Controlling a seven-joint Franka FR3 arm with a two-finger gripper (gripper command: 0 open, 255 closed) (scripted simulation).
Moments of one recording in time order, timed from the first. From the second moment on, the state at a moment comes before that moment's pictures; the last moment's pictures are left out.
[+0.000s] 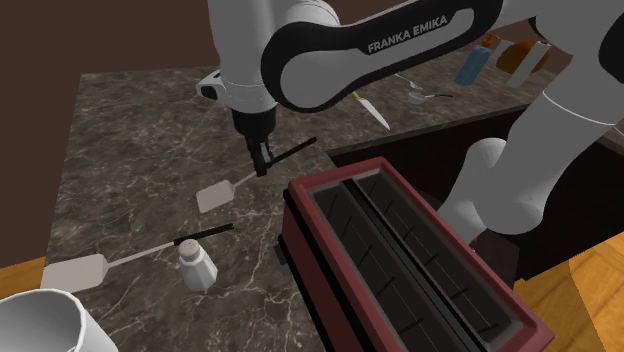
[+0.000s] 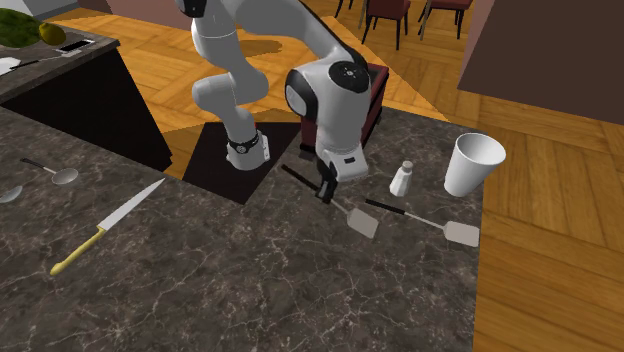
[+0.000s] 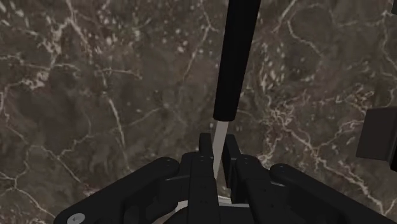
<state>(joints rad) 0.38 -0.03 0.28 -2.04 -0.03 1.96 -0.47</state>
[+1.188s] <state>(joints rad) 0.24 -0.09 0.12 -2.03 -0.04 1.89 -0.76</state>
